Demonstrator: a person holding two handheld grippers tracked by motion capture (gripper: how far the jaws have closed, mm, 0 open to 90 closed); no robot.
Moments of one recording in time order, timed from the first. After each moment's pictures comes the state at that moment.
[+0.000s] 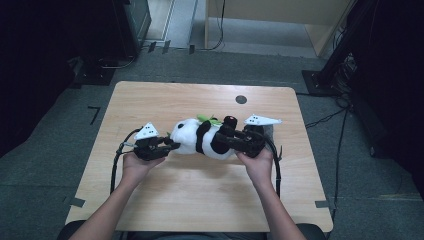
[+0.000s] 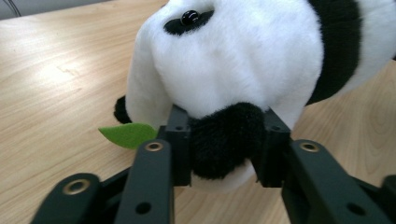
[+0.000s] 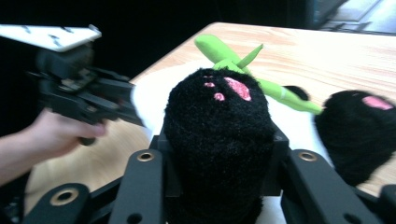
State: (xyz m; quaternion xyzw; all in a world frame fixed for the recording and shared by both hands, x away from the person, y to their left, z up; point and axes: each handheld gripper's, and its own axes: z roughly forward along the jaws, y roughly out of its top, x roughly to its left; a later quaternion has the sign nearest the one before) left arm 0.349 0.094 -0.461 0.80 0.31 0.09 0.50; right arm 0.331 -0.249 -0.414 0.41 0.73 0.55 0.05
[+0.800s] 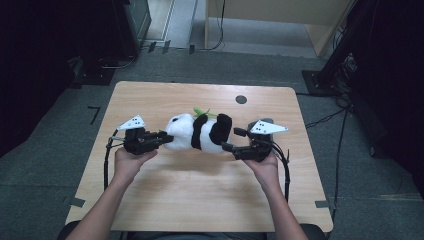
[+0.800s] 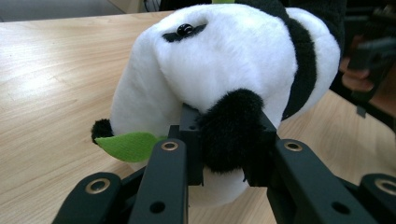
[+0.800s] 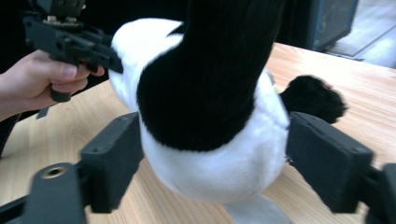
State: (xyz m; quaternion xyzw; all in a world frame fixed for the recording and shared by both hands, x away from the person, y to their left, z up) left arm 0.355 0.119 -0.436 0.77 0.34 0.03 0.55; right arm 0.323 -0.269 -0.431 0.34 0.75 0.56 0.10
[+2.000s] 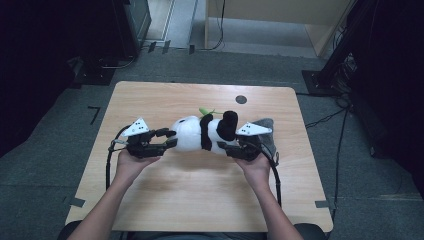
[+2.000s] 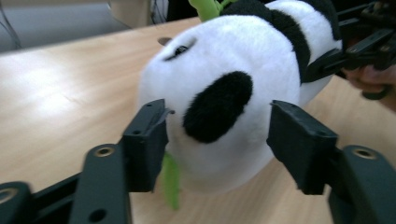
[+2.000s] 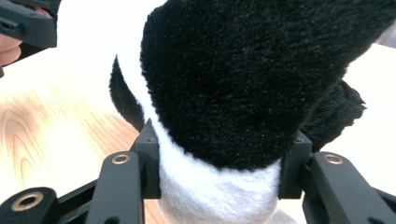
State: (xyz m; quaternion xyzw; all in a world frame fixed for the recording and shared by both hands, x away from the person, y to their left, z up) left arm 0.348 0.114 -0.444 0.78 0.30 0.09 0.54; right arm 0.328 -0.244 -0.444 0.38 0.77 0.48 0.15
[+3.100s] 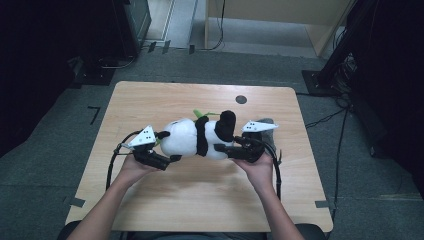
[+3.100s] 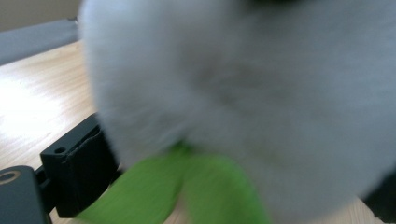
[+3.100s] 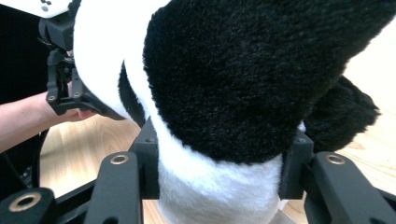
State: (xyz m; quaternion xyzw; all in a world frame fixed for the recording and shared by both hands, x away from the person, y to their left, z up) left arm 0.342 0.095 -0.467 0.80 0.22 0.10 0.55; right arm 0.318 -0.246 -0.422 0.37 0.76 0.53 0.03
